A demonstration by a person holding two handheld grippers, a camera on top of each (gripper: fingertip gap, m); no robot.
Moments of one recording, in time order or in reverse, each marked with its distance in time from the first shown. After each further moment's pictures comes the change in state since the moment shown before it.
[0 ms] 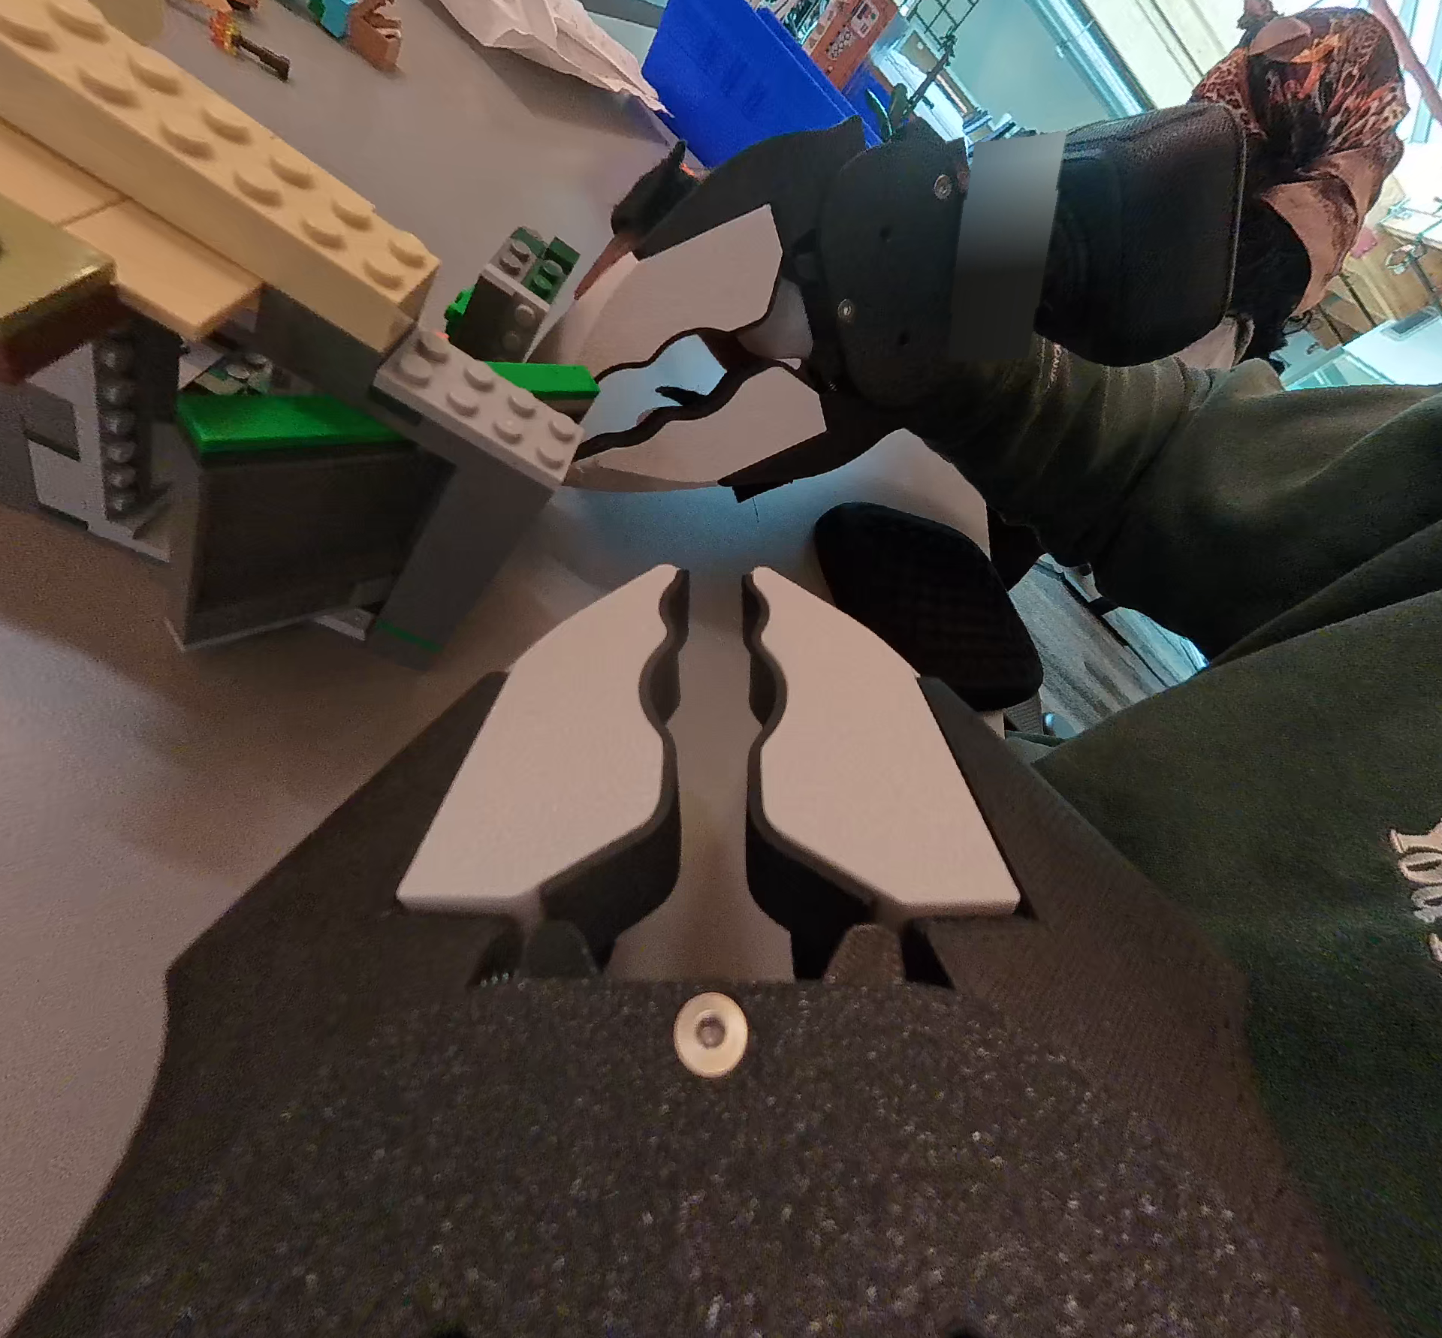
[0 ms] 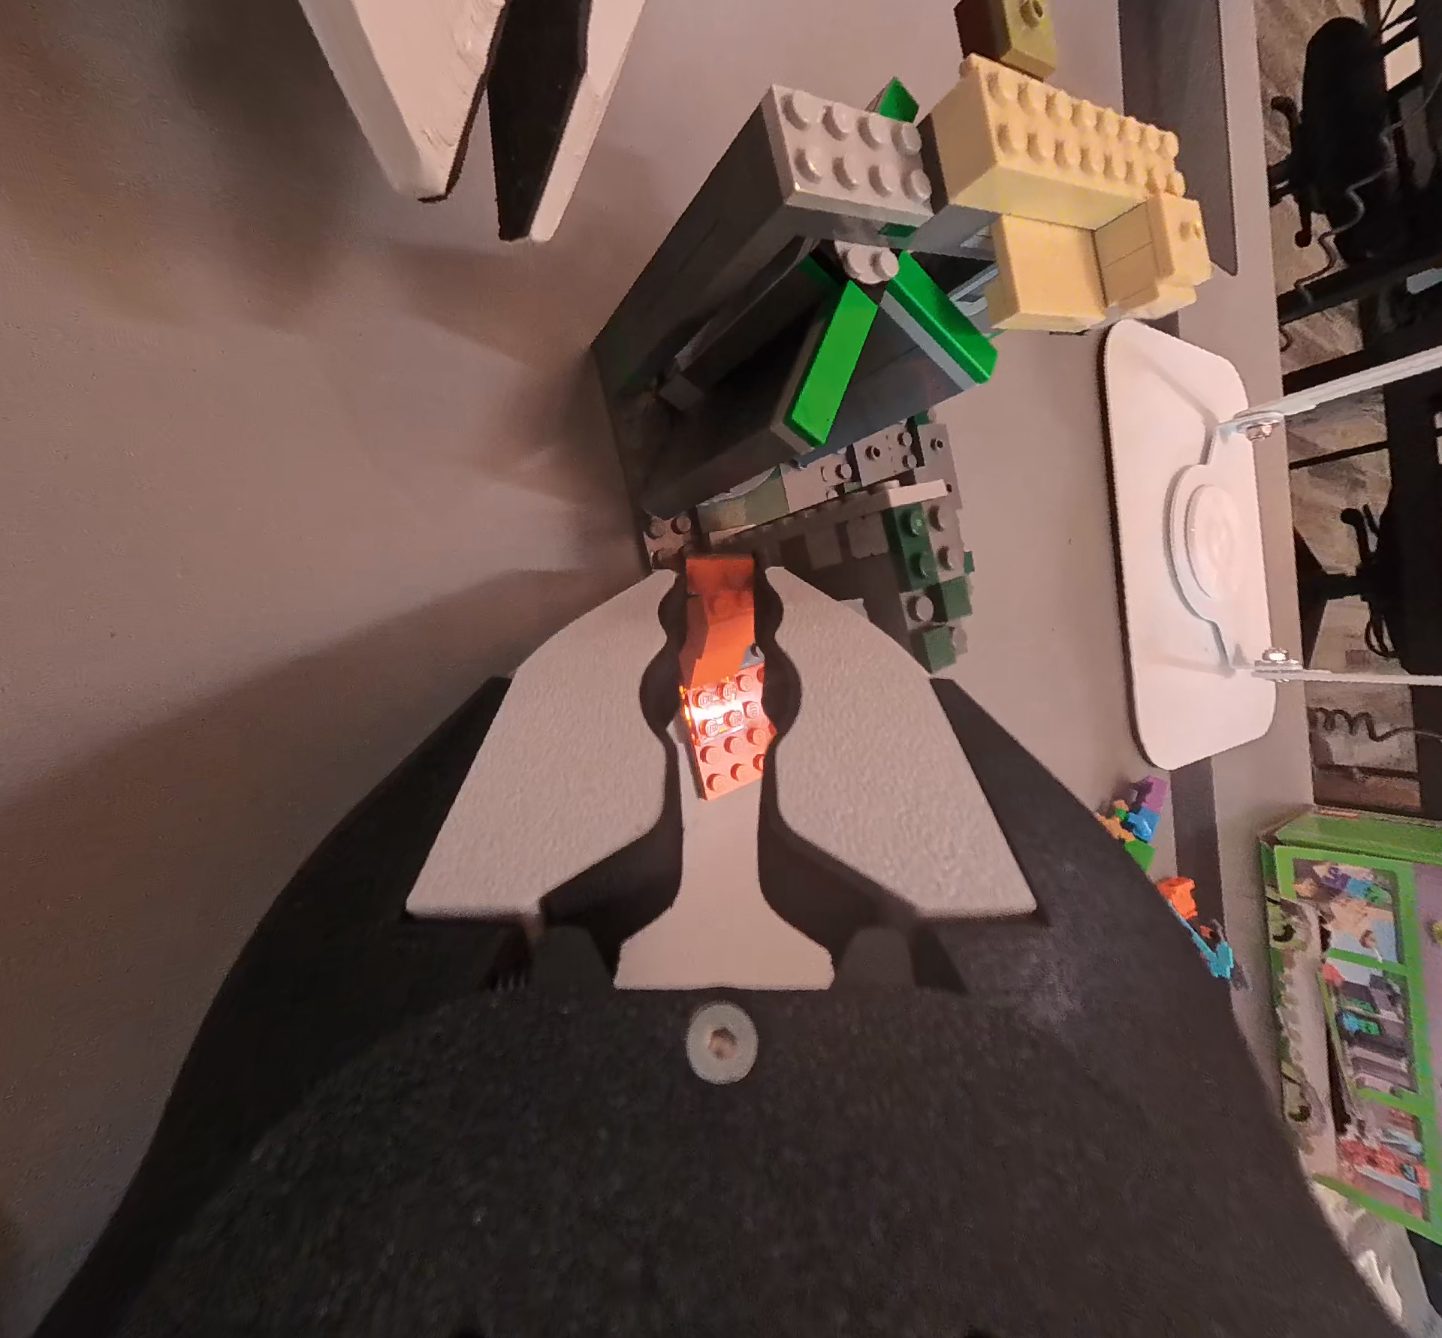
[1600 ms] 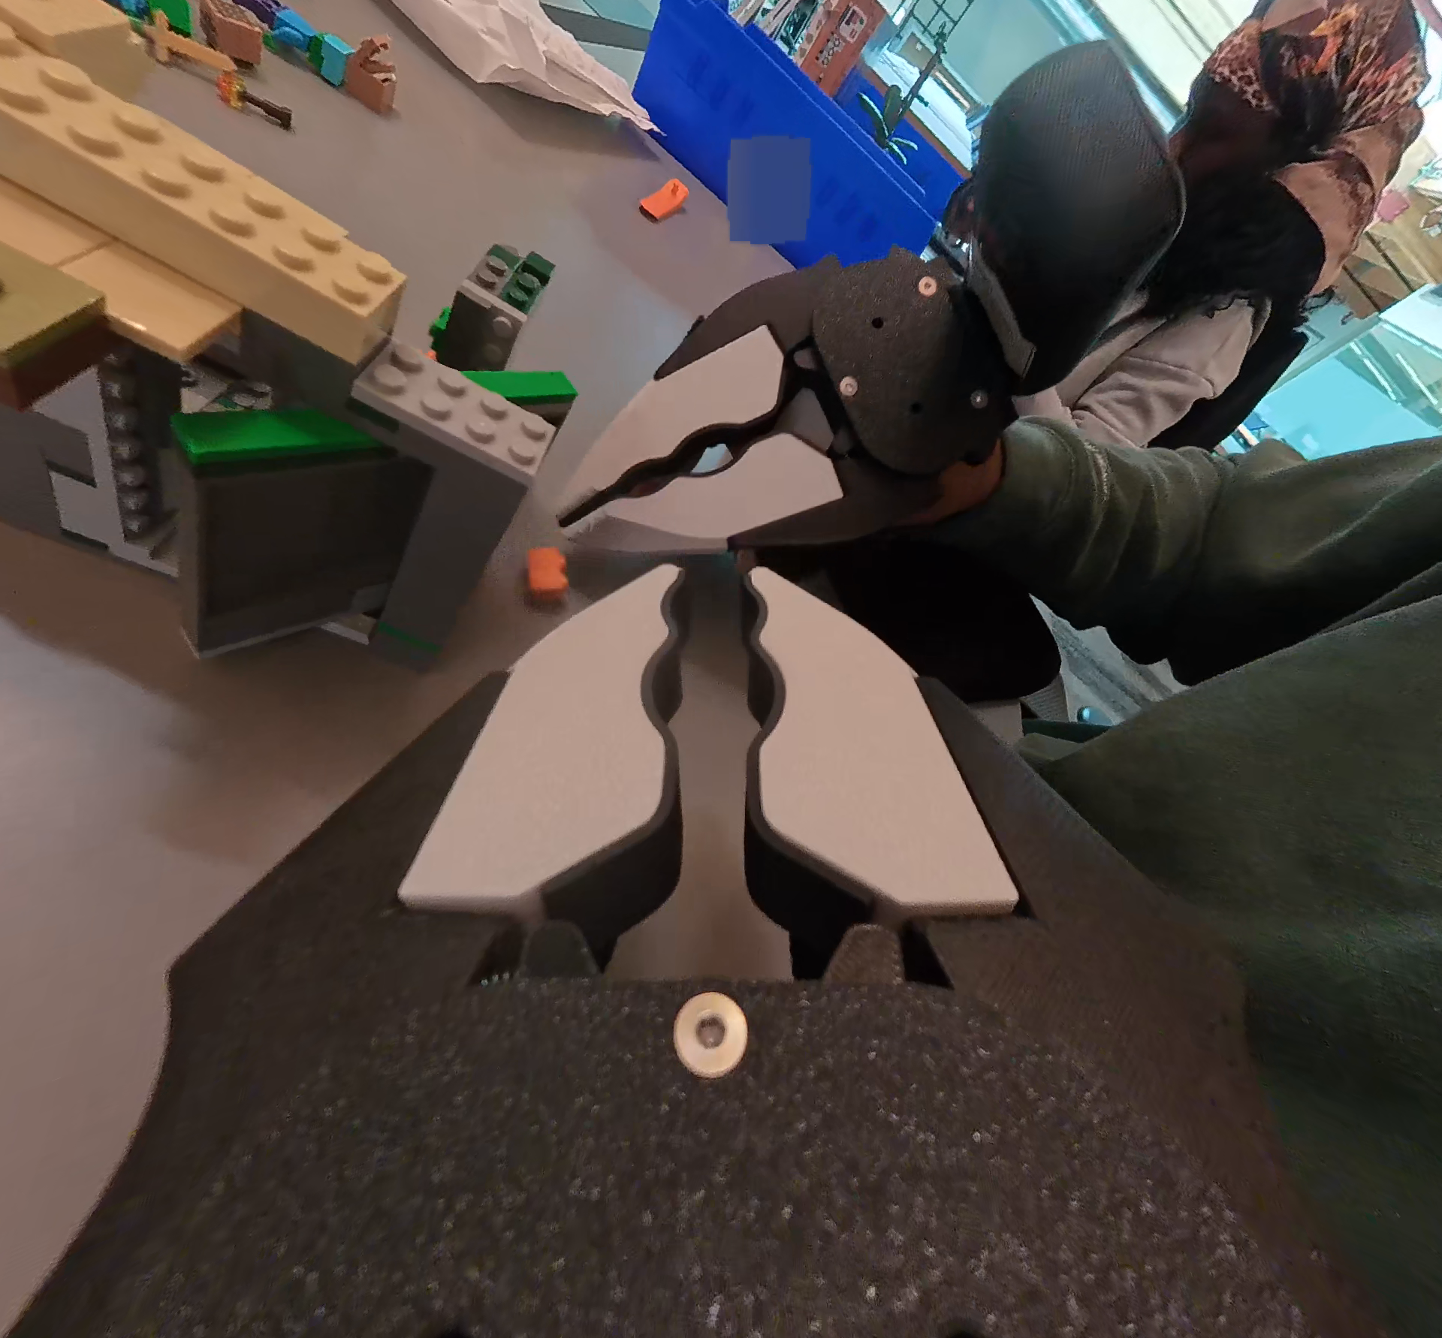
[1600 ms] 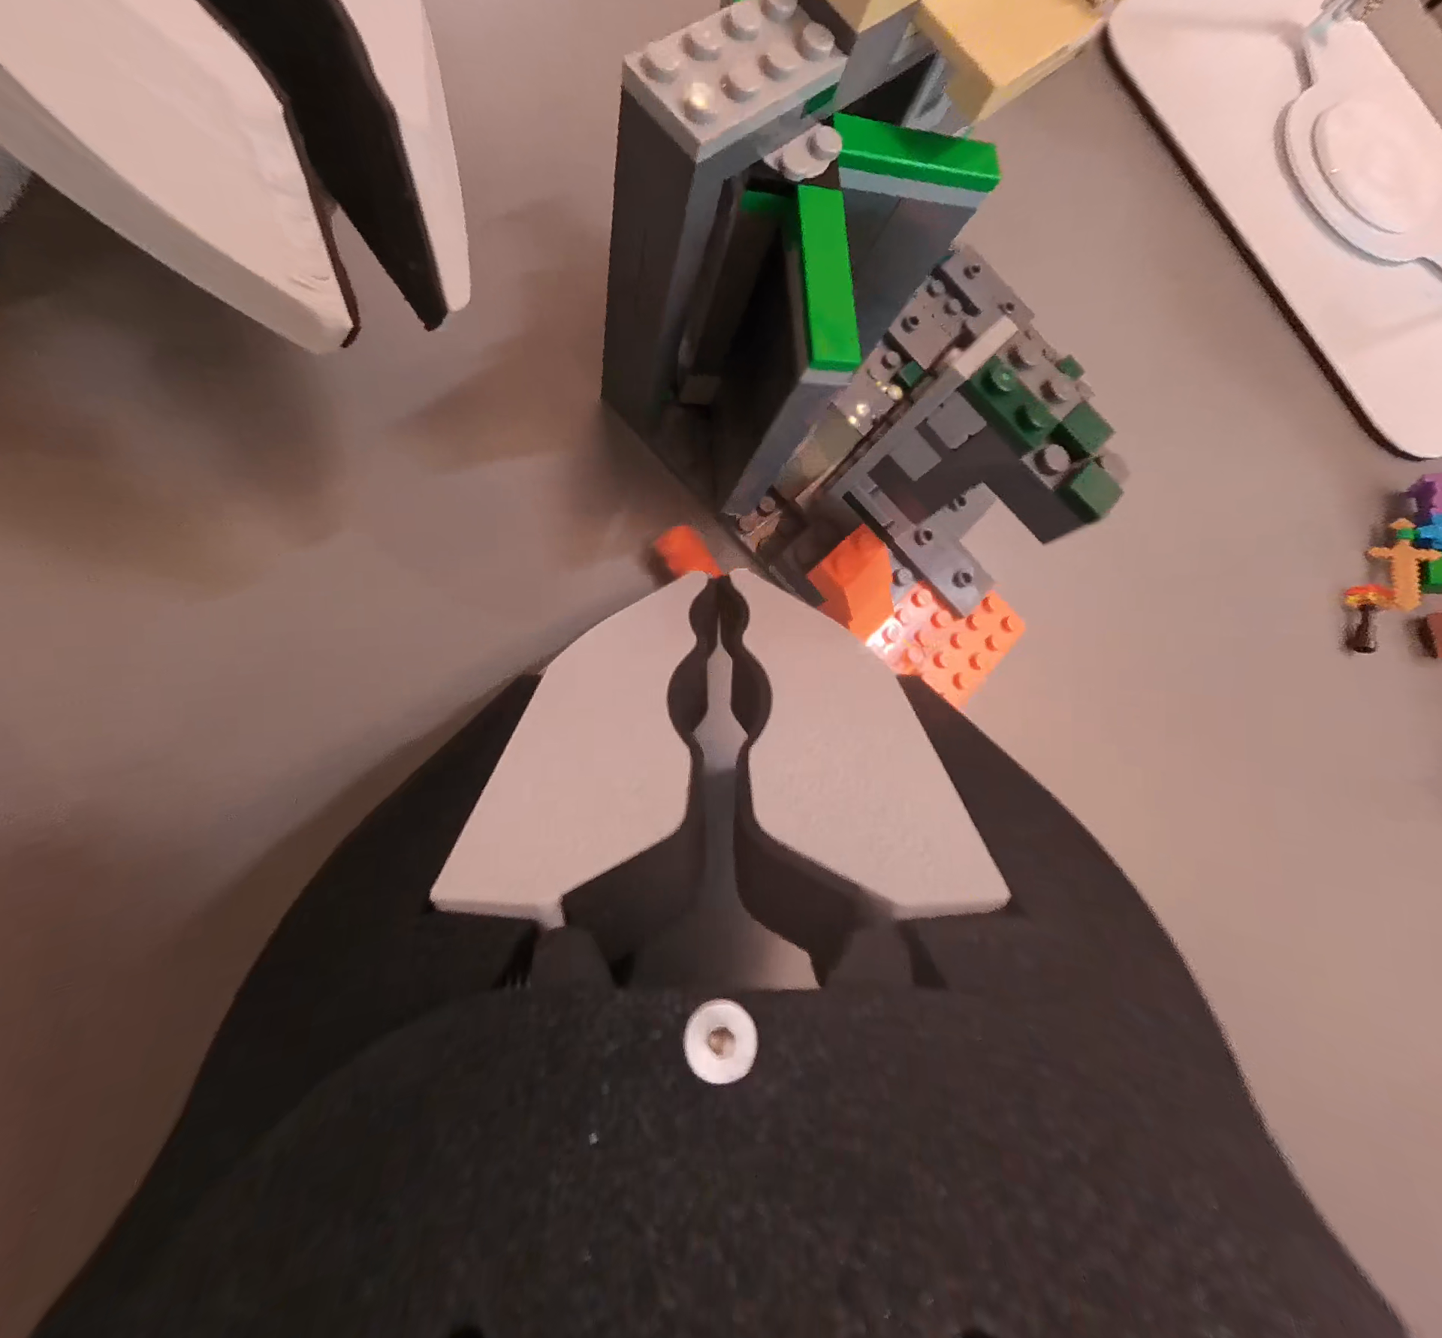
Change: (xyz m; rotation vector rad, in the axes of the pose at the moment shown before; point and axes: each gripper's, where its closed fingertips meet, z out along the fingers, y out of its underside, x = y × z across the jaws) left arm 0.004 0.000 -0.005 0.015 -0.011 0.064; right arm -0.026 -0.002 0.001 -0.049 0.086 0.546
